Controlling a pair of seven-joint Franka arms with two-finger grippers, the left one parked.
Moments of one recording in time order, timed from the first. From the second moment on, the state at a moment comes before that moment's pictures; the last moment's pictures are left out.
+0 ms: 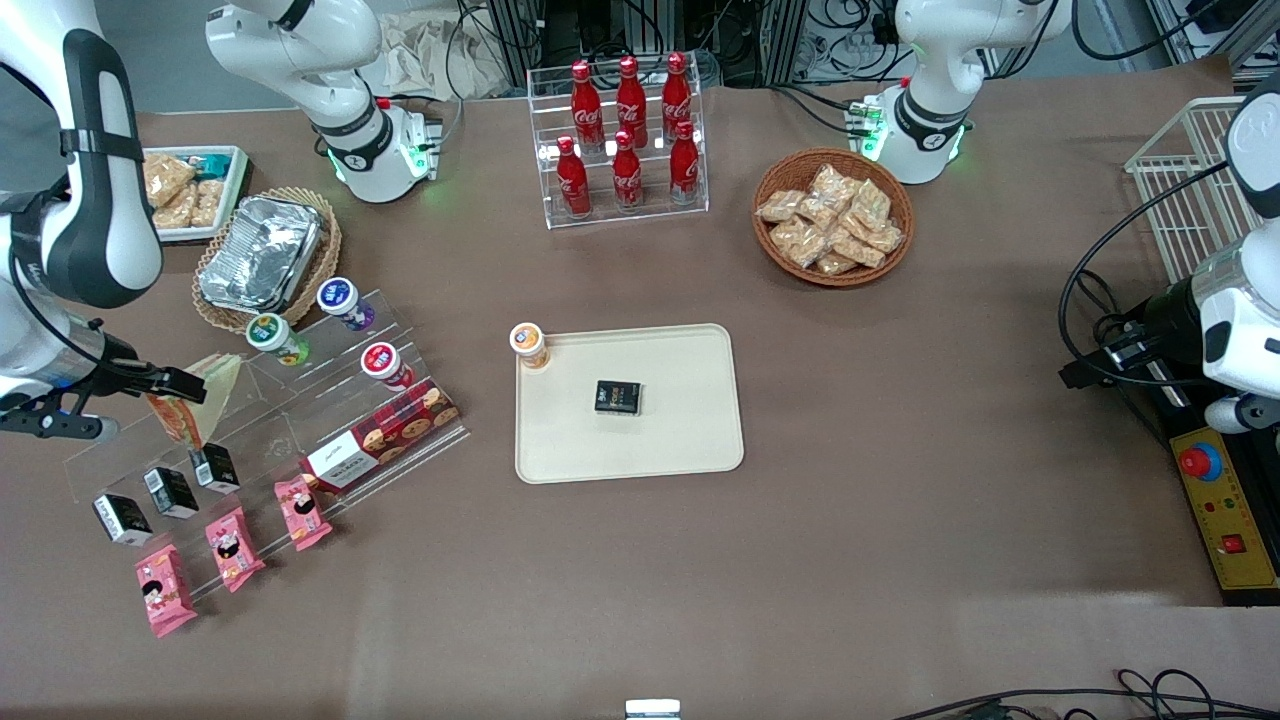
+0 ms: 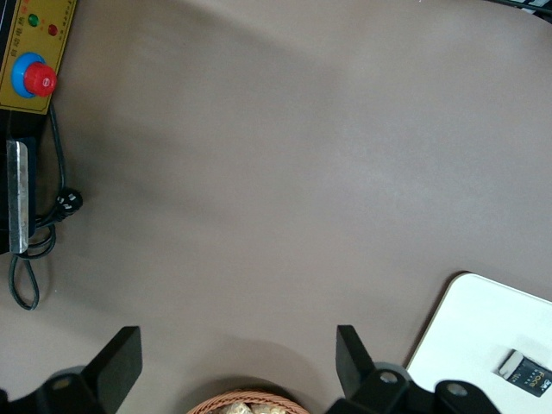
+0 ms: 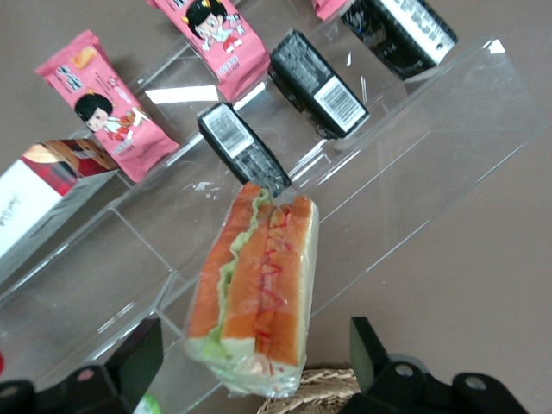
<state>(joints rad) 0.06 0.11 -0.30 -2.04 -0.04 2.11 -0.08</state>
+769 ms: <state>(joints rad) 0.06 0.11 -0.30 -2.03 -0.04 2.12 -0.10</state>
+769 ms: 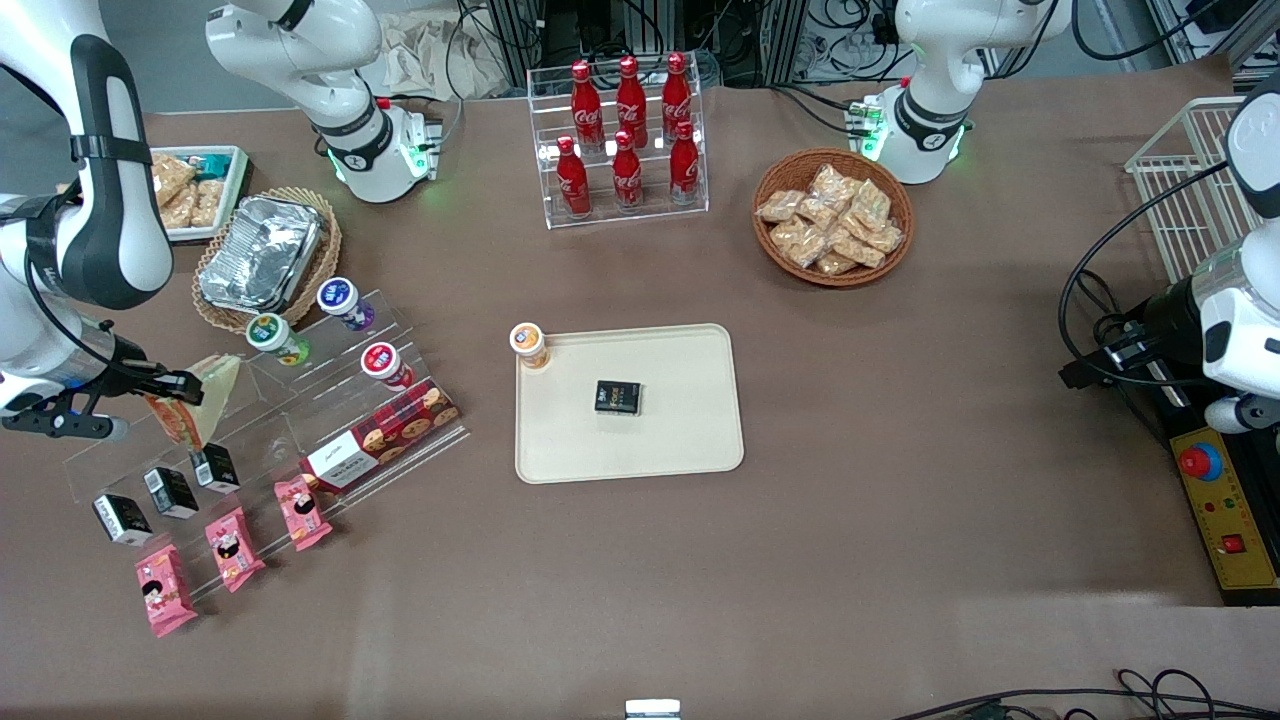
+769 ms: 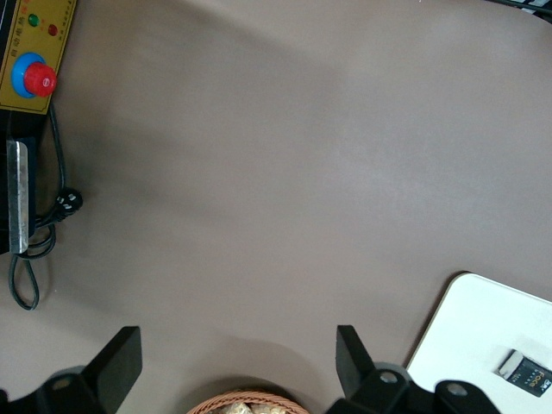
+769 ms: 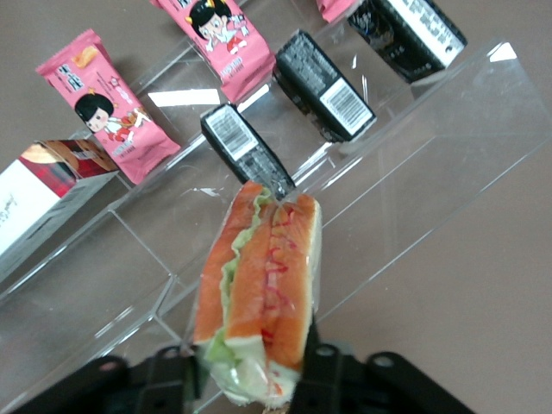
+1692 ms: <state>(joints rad) 0.15 0.19 -0.28 -1.58 0.07 1.74 -0.63</state>
